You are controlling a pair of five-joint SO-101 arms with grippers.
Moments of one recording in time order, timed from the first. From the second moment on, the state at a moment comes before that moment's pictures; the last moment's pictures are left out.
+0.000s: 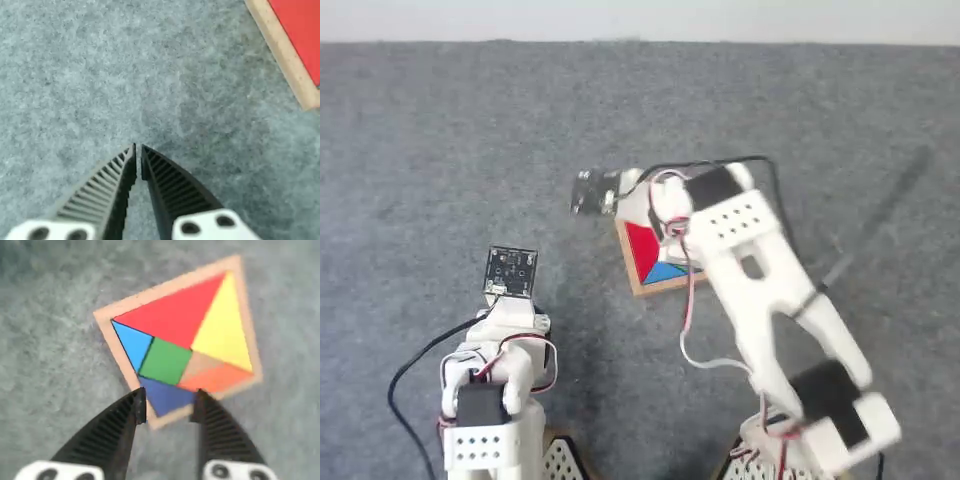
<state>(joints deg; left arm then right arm) -9.4 -103.1 97.2 72.0 -3.9 -30.3 -7.1 8.7 78.2 53.7</state>
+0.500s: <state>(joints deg) -9.4 -103.1 97.2 72.0 -3.9 -22.9 -53.4 45.5 79.2 32.5</state>
